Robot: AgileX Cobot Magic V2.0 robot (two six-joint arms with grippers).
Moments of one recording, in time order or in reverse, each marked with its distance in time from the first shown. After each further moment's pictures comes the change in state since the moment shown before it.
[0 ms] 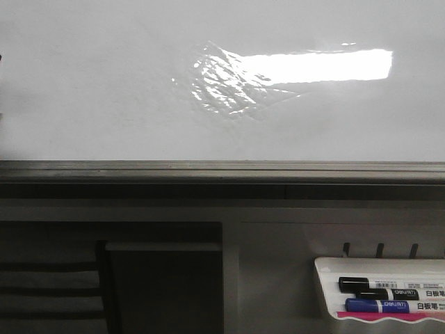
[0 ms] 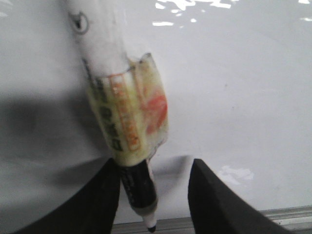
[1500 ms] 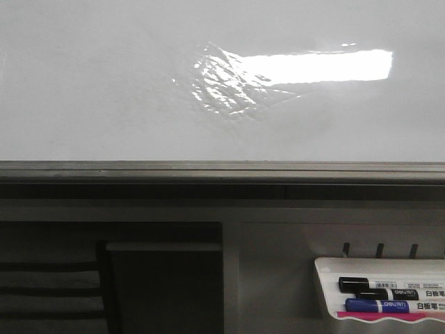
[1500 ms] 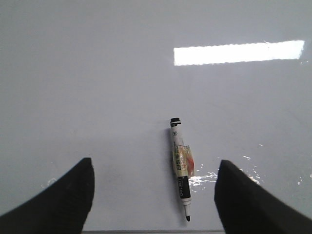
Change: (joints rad) left arm 0.056 -1.044 0.293 0.216 0.035 -0.155; right arm 0.000 0.000 0.000 -0.023 0.000 0.000
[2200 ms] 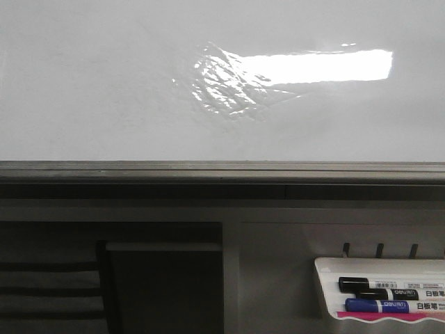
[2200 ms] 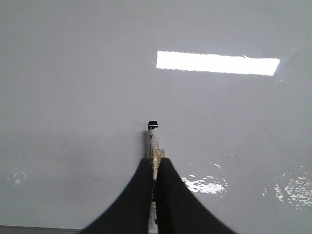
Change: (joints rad) left arm 0.000 0.000 -0.012 -0.119 0.000 0.000; right arm 0.000 0.000 0.002 0.005 0.002 0.000
